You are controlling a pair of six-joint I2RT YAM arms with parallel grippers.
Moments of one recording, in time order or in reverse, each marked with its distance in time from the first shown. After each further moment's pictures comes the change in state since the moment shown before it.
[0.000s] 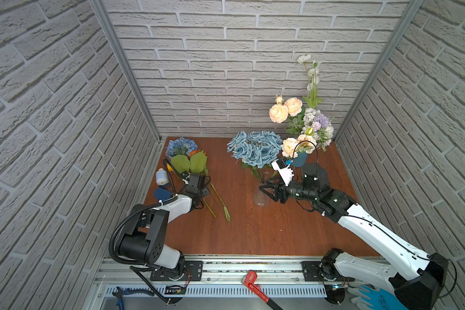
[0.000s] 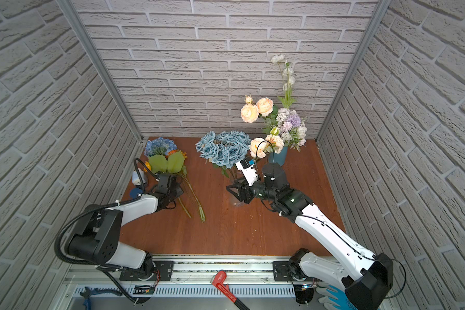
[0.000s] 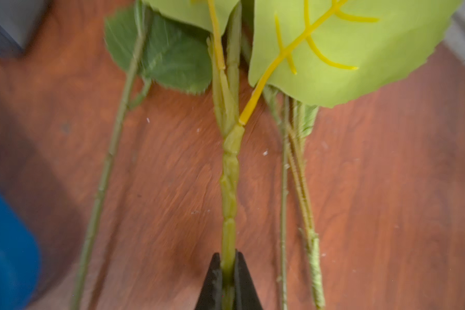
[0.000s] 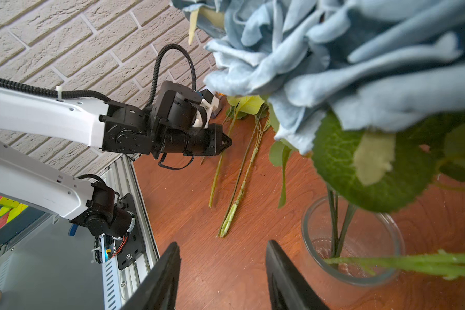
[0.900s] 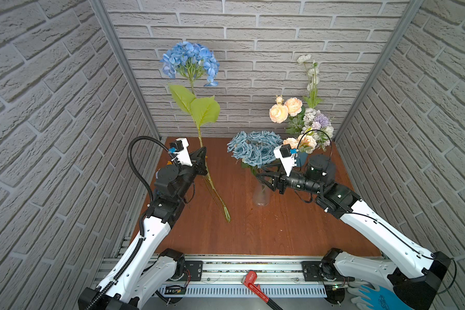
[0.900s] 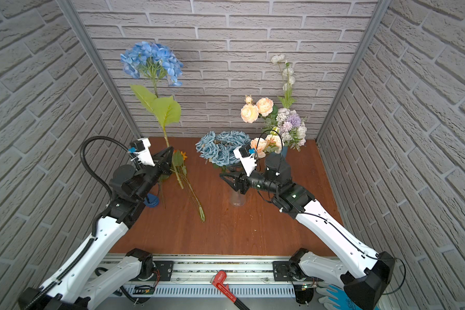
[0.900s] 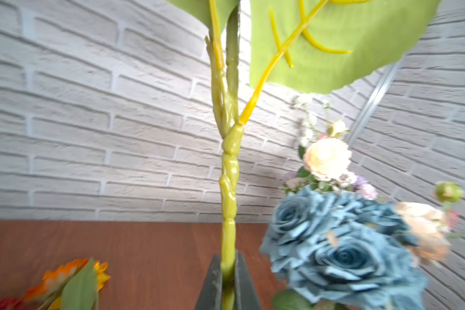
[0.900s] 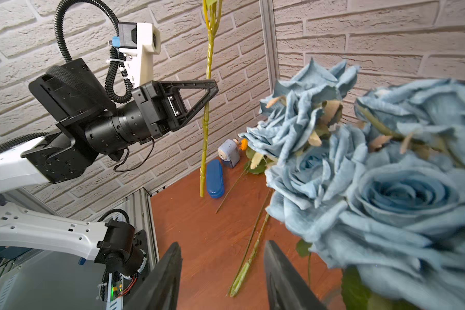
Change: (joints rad) left arm -0.066 -0.547 0.189 0.246 0.389 0.401; right arm 0.036 0.041 0.155 0.117 -0.029 0.002
